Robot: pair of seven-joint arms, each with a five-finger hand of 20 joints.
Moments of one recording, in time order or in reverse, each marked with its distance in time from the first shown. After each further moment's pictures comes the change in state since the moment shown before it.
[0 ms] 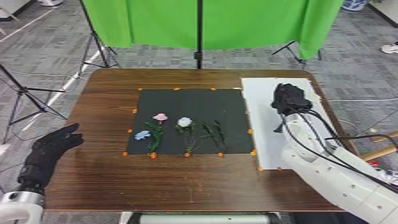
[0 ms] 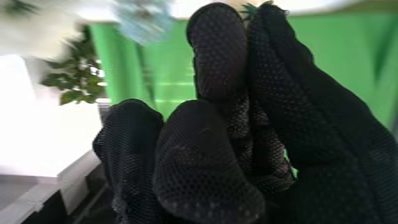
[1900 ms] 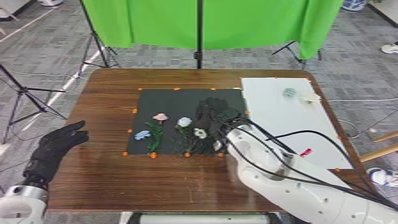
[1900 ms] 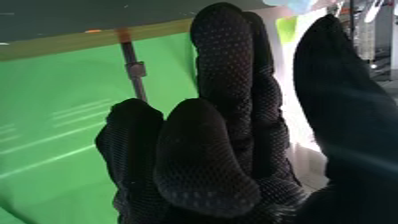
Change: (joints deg) left arm -2.5 0.7 0.4 1.3 0.6 -3.9 -1.6; right arm 4.1 -7.1 -13.2 -13.8 5.5 -8.2 -11.7
